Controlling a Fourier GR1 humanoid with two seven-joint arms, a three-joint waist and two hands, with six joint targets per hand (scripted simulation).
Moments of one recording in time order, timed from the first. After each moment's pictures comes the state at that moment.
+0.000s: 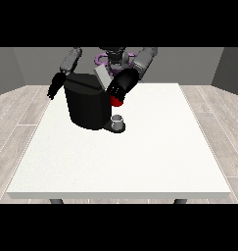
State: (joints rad) left arm -1.28 0.50 0.10 -0.63 -0.84 -0.25 -0.24; right arm -0.49 -0.08 -0.05 -1.29 0.17 -0.19 0.01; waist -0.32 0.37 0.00
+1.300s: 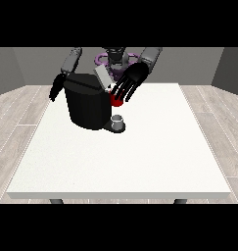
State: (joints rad) left arm -1.26 0.49 0.07 -0.64 -0.92 -0.20 -0.25; right arm -0.46 -0.09 -0.08 -1.22 0.18 -0.22 -0.01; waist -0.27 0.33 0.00
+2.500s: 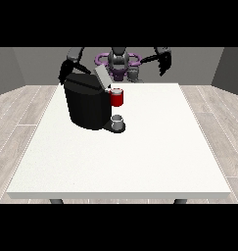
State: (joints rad) left arm -0.61 0.04 0.35 -0.69 -0.42 -0.29 -0.34; right arm -0.11 -0.11 -0.16 -1.11 0.12 -0.19 -0.07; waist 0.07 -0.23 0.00
